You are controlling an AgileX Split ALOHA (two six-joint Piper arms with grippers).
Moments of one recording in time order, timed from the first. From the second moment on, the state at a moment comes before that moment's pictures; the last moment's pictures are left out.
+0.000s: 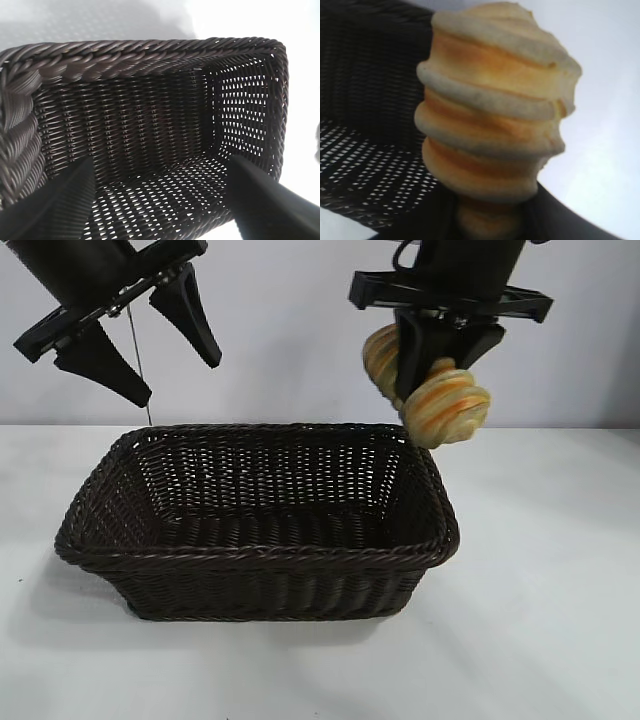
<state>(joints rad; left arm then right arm) -0.26 1.86 -1.52 -0.55 1.02 0.06 0.54 1.99 -1.72 0.10 1.09 -0.05</state>
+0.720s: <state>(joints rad) -0.26 1.86 -1.52 -0.55 1.03 0.06 0.55 2.13 -1.72 0.11 1.01 -0.07</state>
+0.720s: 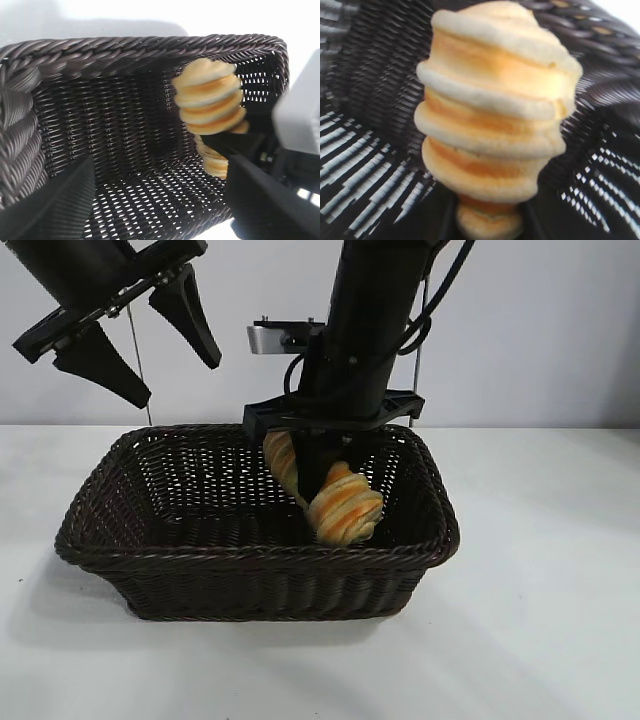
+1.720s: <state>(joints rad) -0.26 1.86 -1.52 -0.55 1.03 0.06 0.48 2.13 -2.13 0.12 1.24 0.00</state>
